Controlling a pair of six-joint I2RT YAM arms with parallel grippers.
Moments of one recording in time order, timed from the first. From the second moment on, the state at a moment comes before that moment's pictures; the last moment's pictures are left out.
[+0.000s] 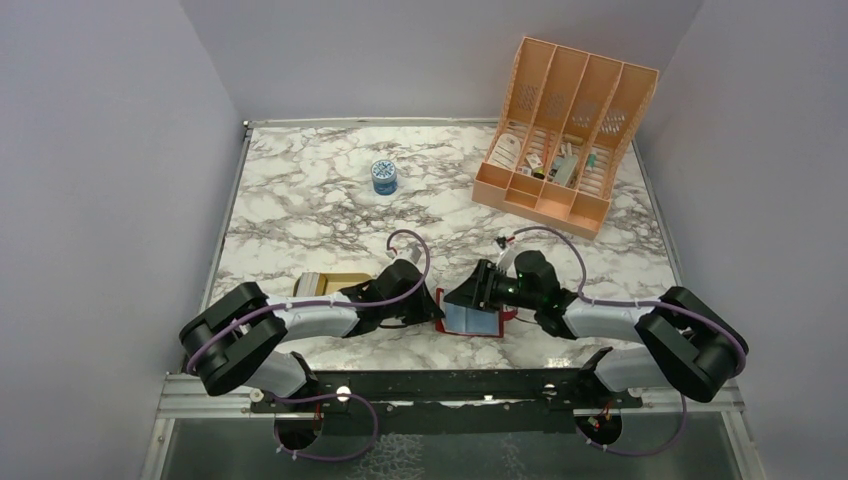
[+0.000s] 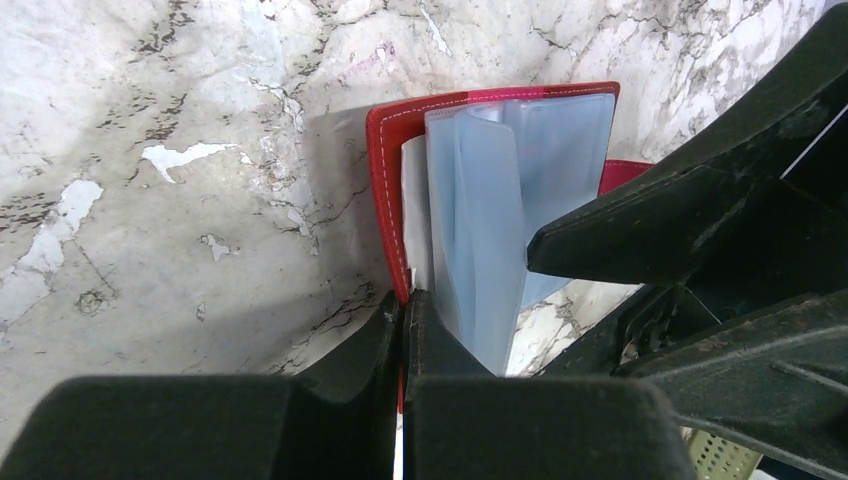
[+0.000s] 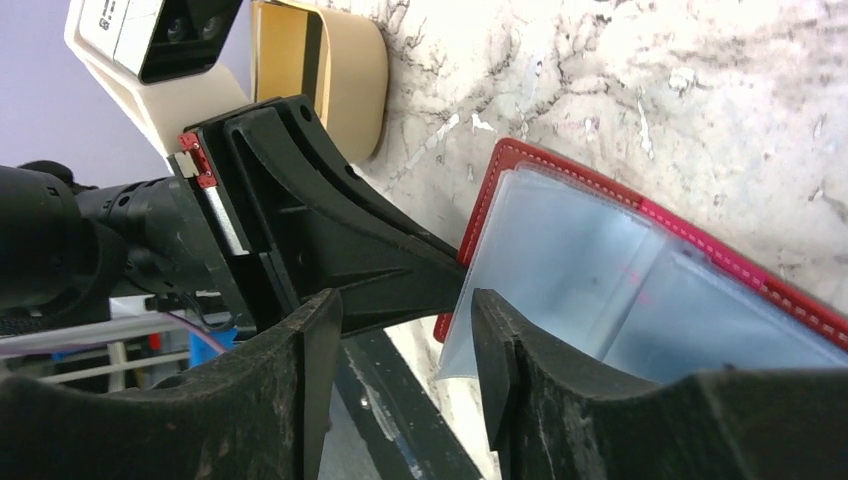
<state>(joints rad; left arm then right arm) -0.92 1.40 0.47 0.18 0.08 -1.05 0.70 1.34 0.29 0.62 -0.41 1.00</state>
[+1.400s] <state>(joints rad) -0.81 1.06 0.73 -0.44 -0.30 -0.88 0.93 1.42 0.75 -0.26 0.03 0.75</state>
